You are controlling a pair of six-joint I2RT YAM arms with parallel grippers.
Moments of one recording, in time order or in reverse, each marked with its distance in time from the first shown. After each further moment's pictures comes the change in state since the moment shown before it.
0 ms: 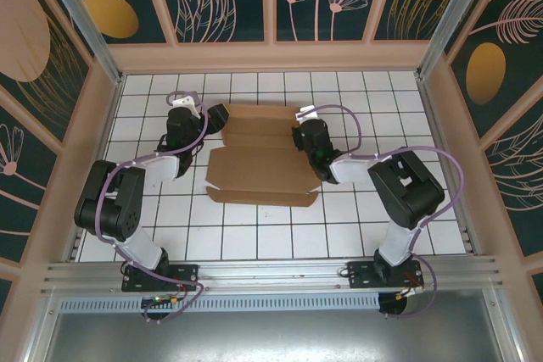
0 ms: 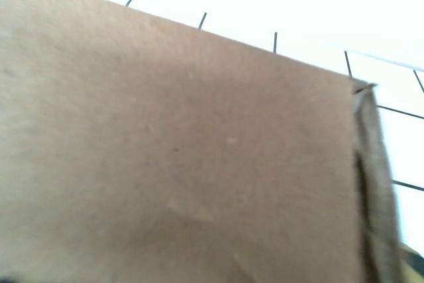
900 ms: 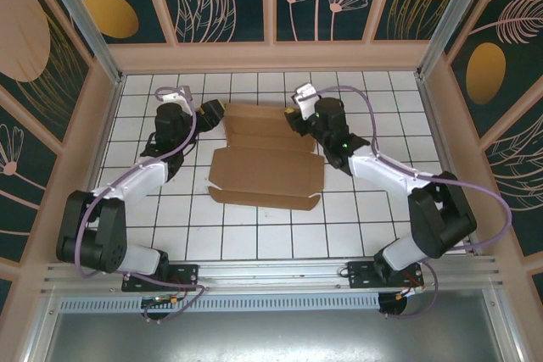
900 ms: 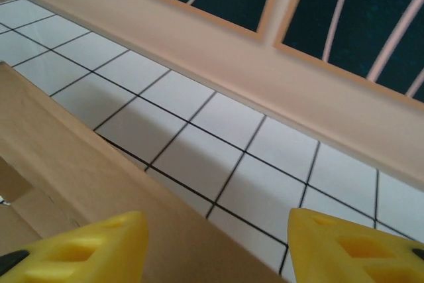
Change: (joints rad) left arm 0.000 -0.249 0.013 -0.235 -0.002 0.014; right arm -0.027 -0.212 0.184 -0.270 -0.306 -0.184
